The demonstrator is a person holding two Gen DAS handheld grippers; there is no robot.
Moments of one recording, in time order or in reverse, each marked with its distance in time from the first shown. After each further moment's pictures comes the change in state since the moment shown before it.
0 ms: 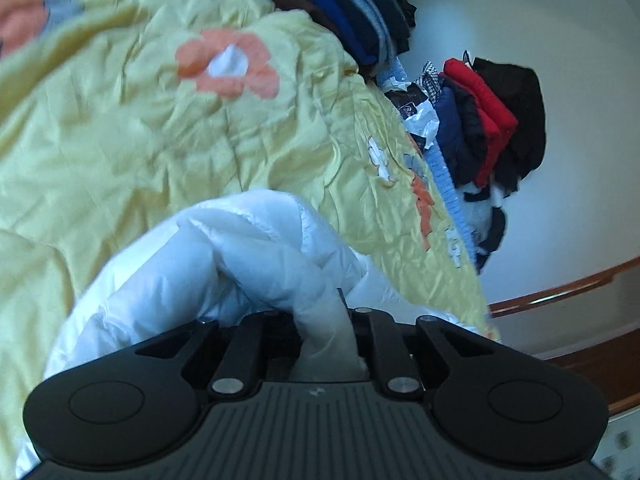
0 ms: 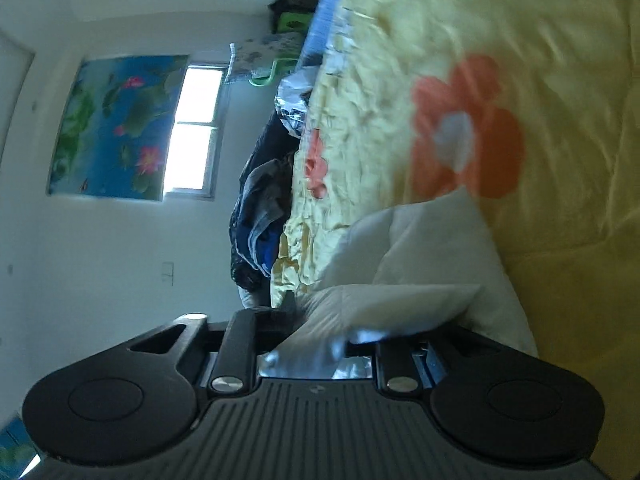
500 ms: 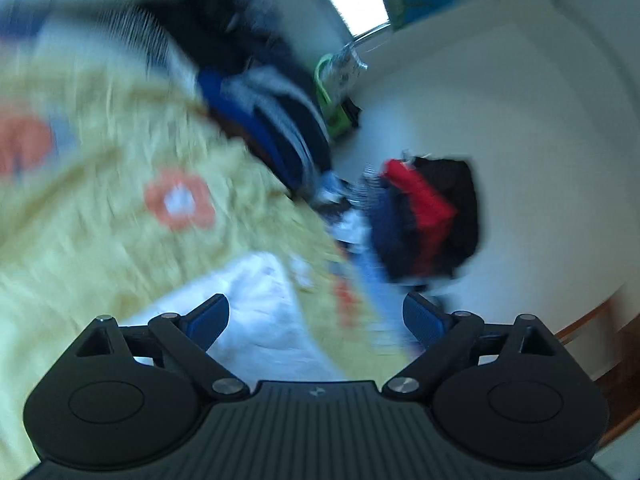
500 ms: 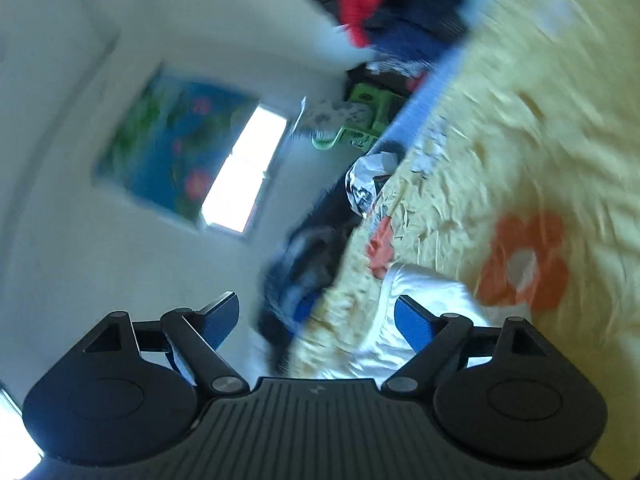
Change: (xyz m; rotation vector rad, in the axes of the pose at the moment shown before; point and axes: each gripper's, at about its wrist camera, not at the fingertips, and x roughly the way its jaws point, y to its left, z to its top) left arm -0.098 -0.057 -0.025 0.156 -0.379 -0.022; right arm -0.039 0.085 -0.030 -0.412 -0.193 -0.003
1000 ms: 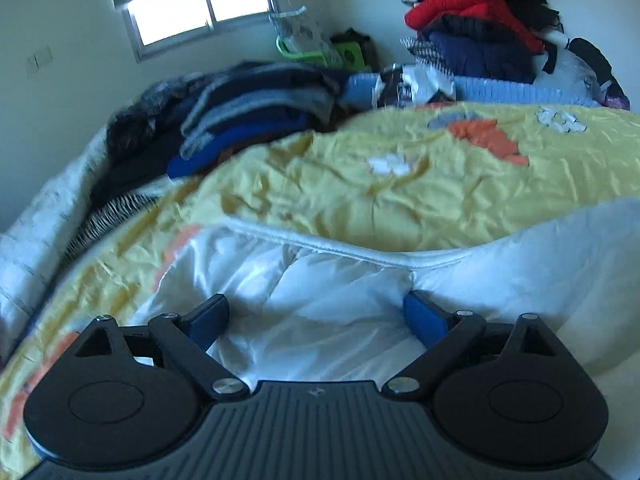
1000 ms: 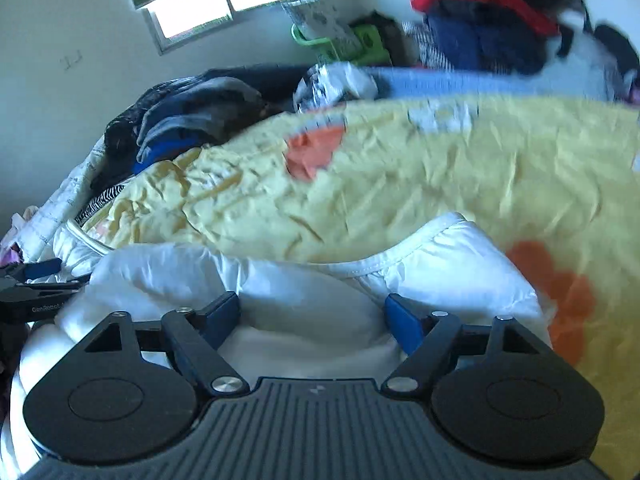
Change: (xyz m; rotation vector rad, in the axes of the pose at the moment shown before) left arm 0.155 -0.078 -0.109 0.869 0.077 0.535; right arm 0.134 0.020 -0.053 -0.593 0.279 -0.435
